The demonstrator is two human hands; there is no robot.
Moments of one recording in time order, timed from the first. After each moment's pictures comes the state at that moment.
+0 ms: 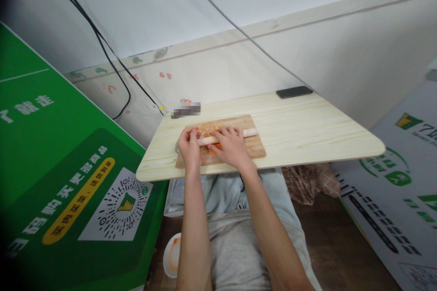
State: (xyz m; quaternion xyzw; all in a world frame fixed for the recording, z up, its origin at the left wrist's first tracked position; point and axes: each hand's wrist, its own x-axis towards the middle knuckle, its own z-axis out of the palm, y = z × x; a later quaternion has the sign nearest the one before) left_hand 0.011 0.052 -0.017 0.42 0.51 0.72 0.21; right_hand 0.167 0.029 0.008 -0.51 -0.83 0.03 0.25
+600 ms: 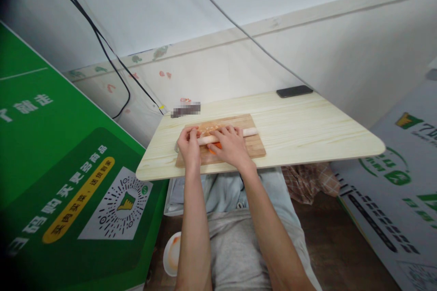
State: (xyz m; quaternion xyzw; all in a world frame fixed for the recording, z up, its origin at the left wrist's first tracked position) left_hand 0.012 0.050 -0.015 0.43 0.51 0.71 0.22; right_hand 0.168 0.030 0.007 -0.50 -0.83 0.03 0.25
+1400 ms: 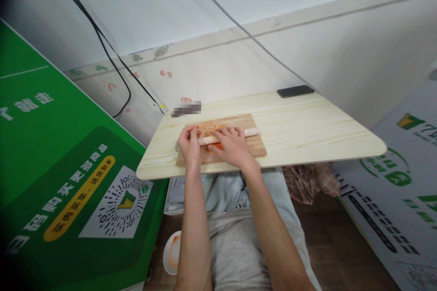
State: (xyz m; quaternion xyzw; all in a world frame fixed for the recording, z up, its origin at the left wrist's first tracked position) left_hand 0.011 0.052 -0.016 0.42 0.50 0.72 0.22; right_hand 0.173 0.025 0.012 -0.49 -0.84 0.06 0.24
